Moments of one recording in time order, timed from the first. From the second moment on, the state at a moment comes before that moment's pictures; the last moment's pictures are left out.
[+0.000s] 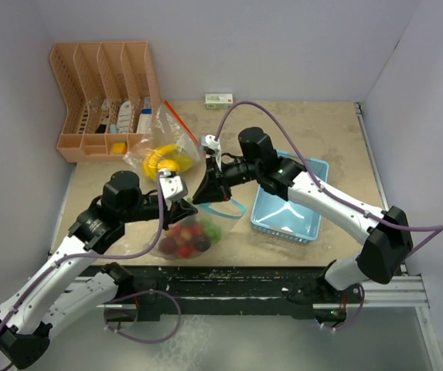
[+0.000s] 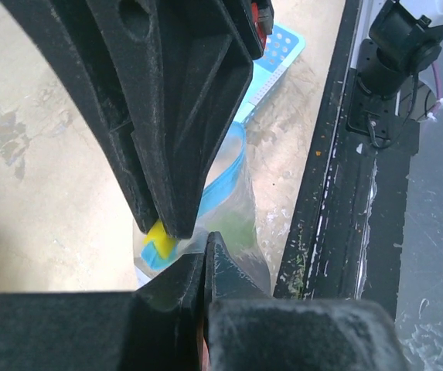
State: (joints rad) left arm -0.60 0.78 0.82 -0.41 0.63 0.17; right arm 0.78 1.49 1.27 -0.18 -0.92 0.06
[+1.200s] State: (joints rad) left arm -0.60 0.73 0.91 -0.49 0.61 0.22; right arm 0.77 1.45 1.27 -0.26 -0.91 -0.07
